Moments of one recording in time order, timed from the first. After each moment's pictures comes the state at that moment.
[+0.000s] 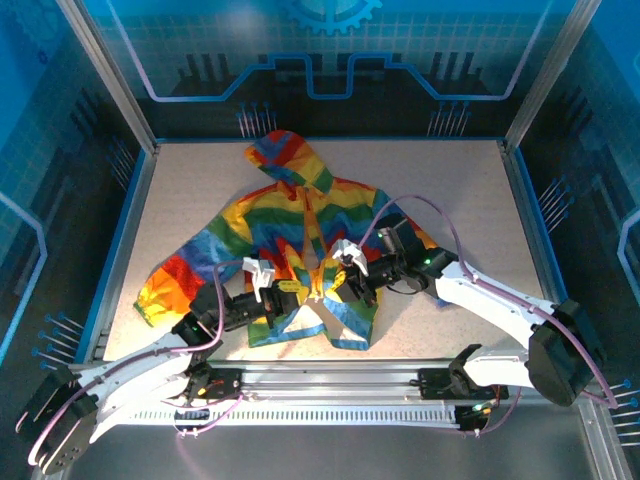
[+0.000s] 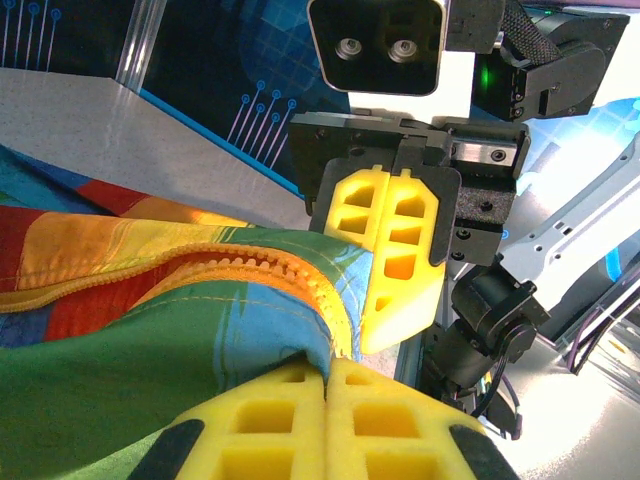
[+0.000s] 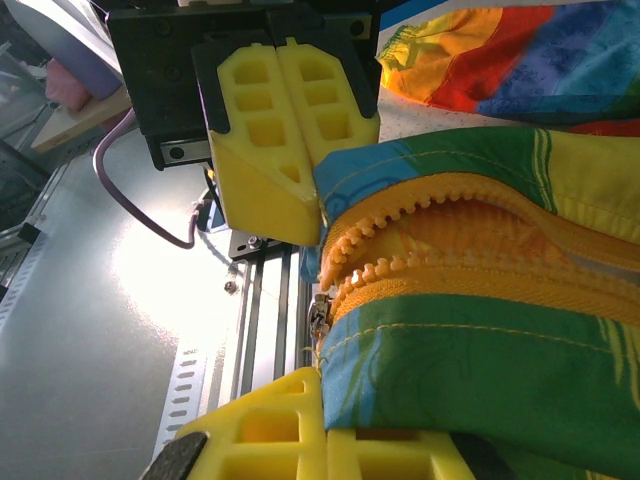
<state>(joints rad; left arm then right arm) -0.67 0.77 0.11 0.68 0.51 -0.48 0.66 1.26 0.80 -0.29 -0.92 -0.19</state>
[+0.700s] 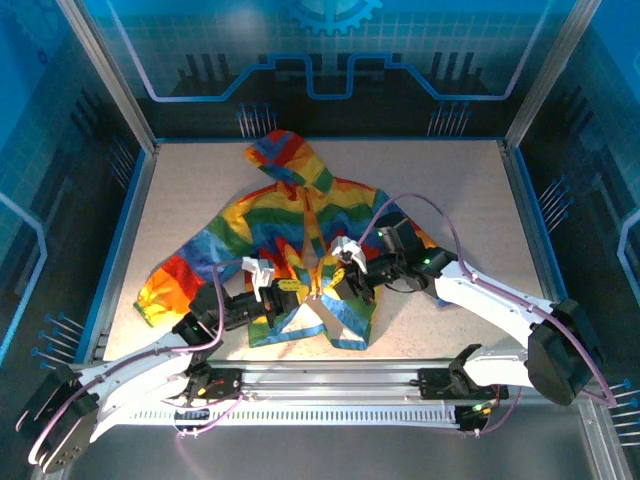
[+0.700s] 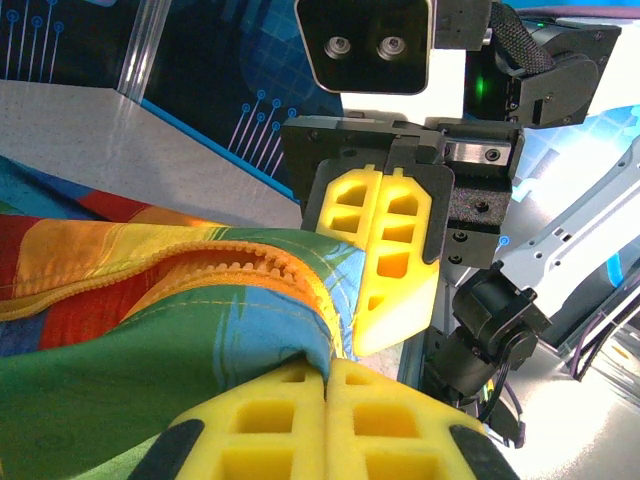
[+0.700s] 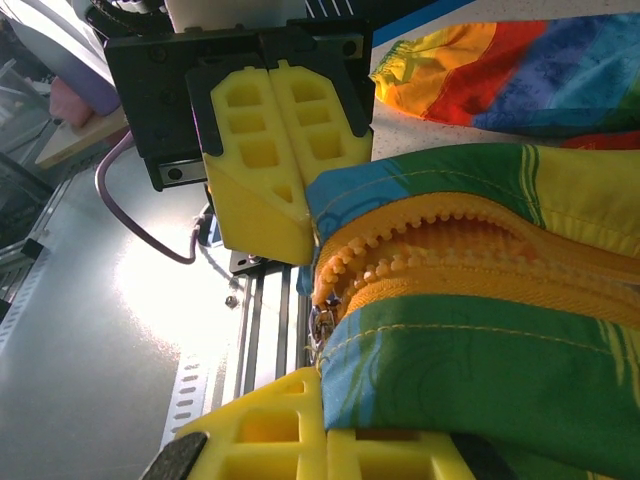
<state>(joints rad) -0.67 0.78 0.11 0.70 0.50 -0.48 0.66 1.26 0.80 -0.24 -0.93 -0.14</state>
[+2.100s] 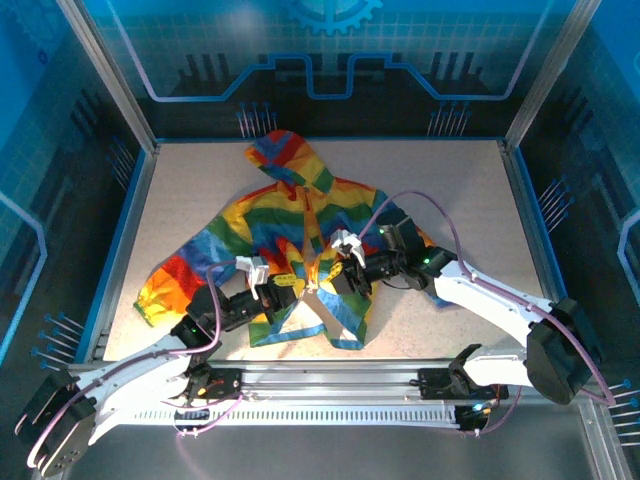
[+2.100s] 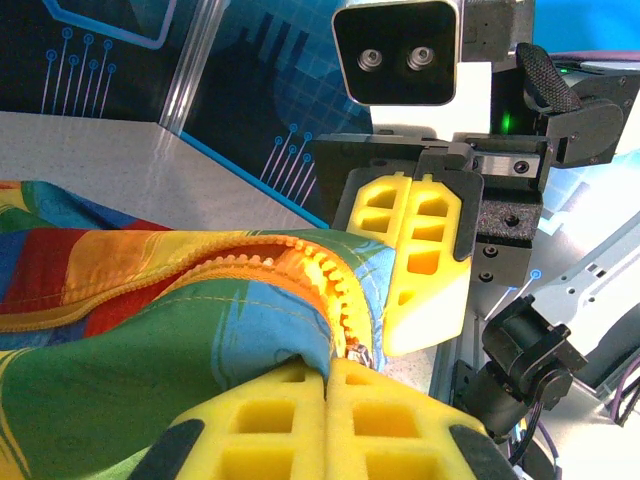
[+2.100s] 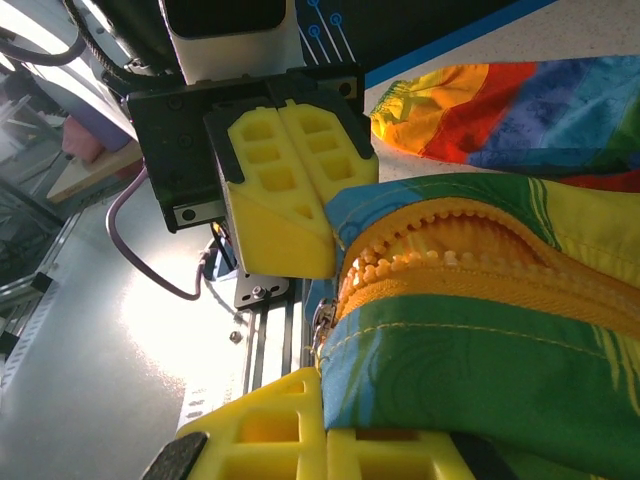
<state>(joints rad) -0.67 0.75 0.10 0.72 0.40 -0.48 0.65 1.27 0.80 -0.14 -0.94 -0.05</state>
